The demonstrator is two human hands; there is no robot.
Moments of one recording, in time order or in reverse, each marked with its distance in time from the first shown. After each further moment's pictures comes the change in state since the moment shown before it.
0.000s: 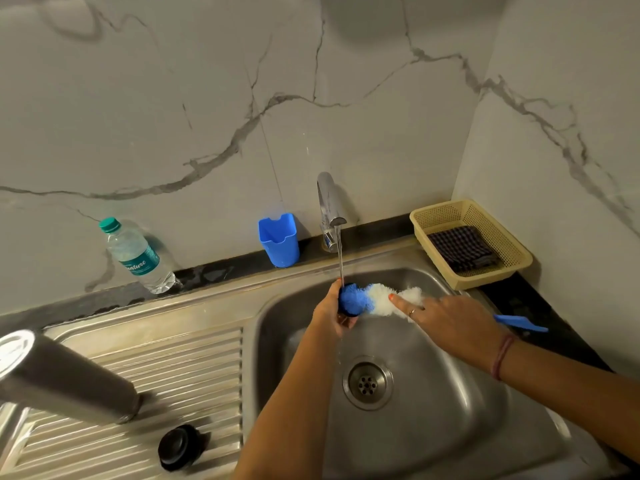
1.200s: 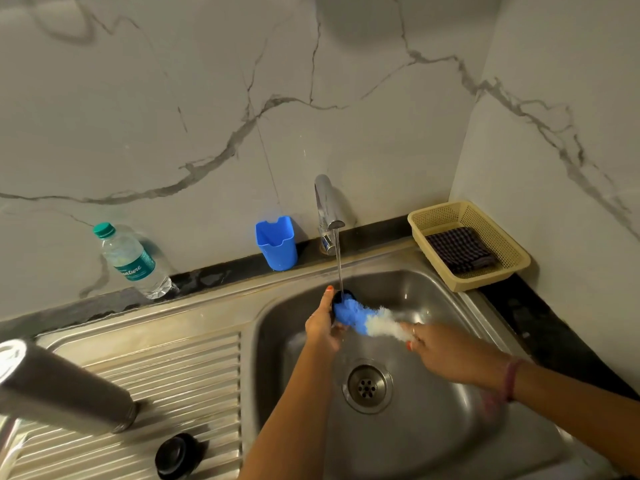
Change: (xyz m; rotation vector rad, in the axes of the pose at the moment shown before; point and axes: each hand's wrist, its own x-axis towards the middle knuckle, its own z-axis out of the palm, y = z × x) left_hand 0.008 -0.015 -0.019 -0.079 0.042 0.144; right_hand -0.007 -0.020 0.009 0.786 -0.340 0.309
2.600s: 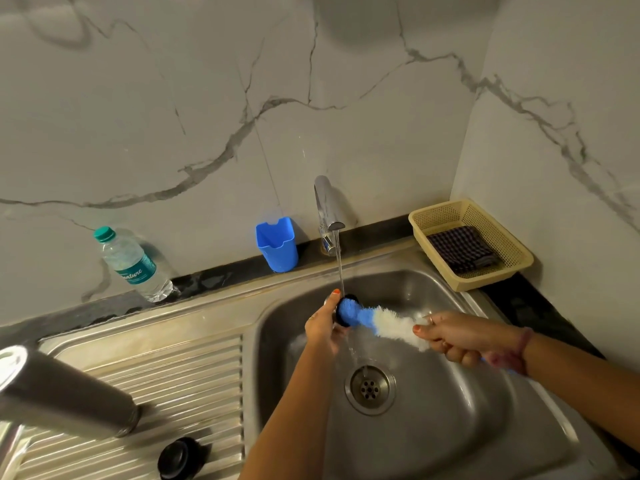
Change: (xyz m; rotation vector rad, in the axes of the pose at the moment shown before) left_hand -0.007 0.003 -0.001 0.014 0.017 -0.021; right_hand 0.023 0.028 -0.020 0.745 -0.303 0.292
